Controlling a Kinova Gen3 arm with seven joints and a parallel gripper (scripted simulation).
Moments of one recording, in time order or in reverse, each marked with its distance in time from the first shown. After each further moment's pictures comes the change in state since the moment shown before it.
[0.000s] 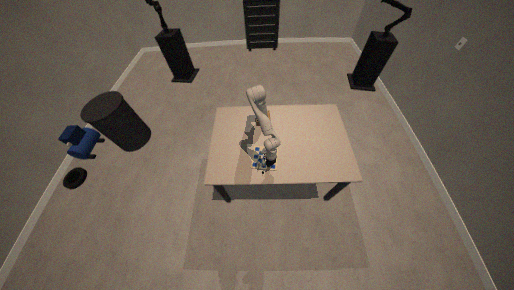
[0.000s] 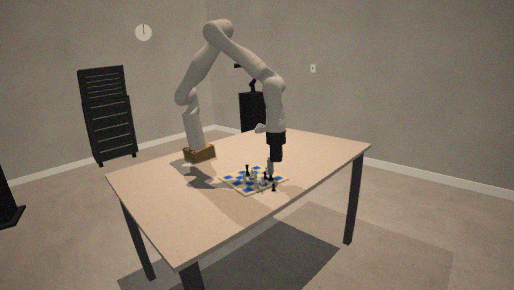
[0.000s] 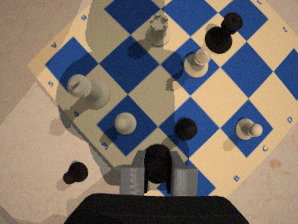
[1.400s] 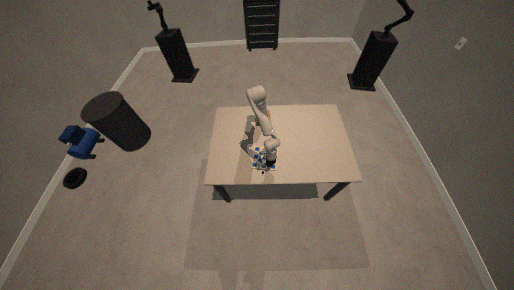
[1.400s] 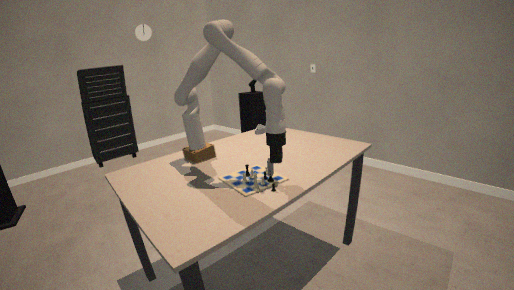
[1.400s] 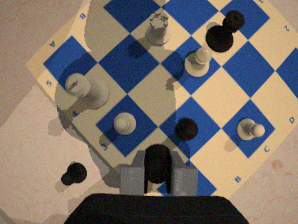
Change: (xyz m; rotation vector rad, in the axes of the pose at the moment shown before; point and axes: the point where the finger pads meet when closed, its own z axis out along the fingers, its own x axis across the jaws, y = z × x) arm 0.000 0.000 0.004 0.000 0.000 0.000
